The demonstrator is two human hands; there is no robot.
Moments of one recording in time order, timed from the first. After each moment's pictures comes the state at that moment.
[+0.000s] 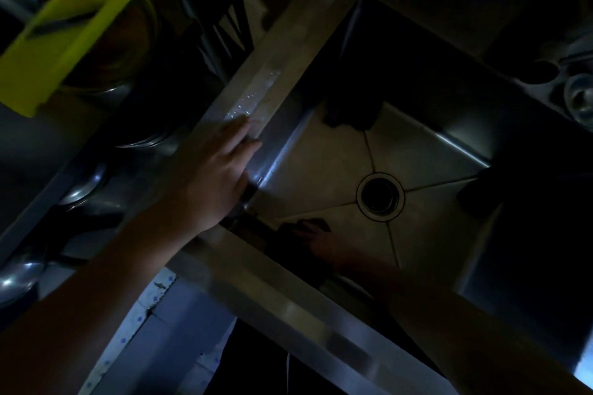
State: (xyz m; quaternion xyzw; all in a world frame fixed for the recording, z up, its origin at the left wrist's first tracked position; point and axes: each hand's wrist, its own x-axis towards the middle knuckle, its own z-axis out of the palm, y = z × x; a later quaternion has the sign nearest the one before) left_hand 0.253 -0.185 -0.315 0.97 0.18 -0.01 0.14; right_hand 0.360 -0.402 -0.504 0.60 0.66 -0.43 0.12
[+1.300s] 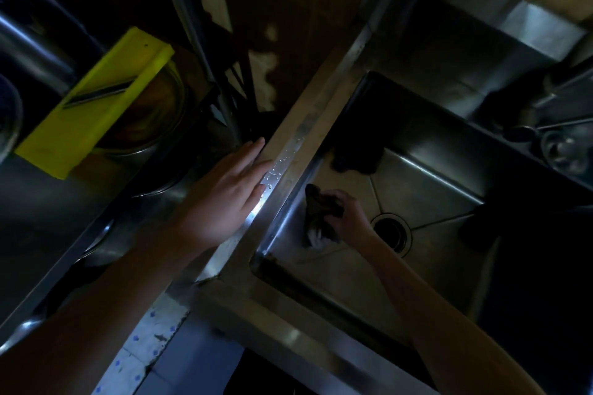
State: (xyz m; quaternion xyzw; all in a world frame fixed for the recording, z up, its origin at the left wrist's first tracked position) left_hand 0.256 -0.118 -0.284 0.97 0.15 0.02 0.19; right_hand 0.415 -0.300 -0.401 0.82 0.23 -0.38 -0.36
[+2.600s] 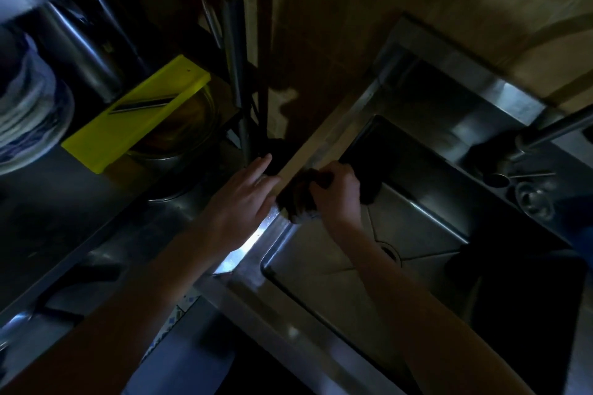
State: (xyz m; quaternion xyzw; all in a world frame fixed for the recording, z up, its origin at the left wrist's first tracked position) left_hand 0.235 -0.121 -0.278 0.94 0.22 0.06 0.26; right_hand 0.392 -0.227 -0.282 0.87 0.27 -0.21 -0.36
